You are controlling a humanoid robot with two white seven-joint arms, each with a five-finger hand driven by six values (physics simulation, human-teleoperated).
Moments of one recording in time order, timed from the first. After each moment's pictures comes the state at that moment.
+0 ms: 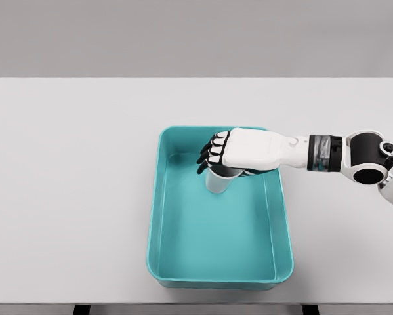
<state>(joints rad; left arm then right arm) 0.01 0.00 0.02 -0.04 0.13 -0.02 -0.10 -0.80 -0.76 1.01 -1.60 0.43 -0.61 0.23</state>
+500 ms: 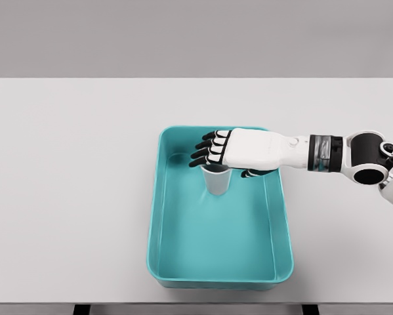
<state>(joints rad) 0.01 0.00 0.02 -0.04 0.13 -0.02 -0.10 -0.80 -0.77 1.01 -1.60 0.43 -0.61 0.23</state>
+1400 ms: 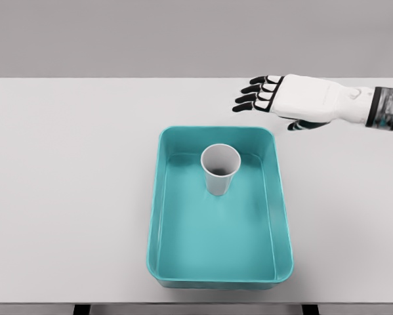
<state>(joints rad) 0.01 0.00 0.02 -0.04 0.13 -0.02 -0.10 -0.94 -0.95 0.97 -1.59 0.36 -0.61 0.23</state>
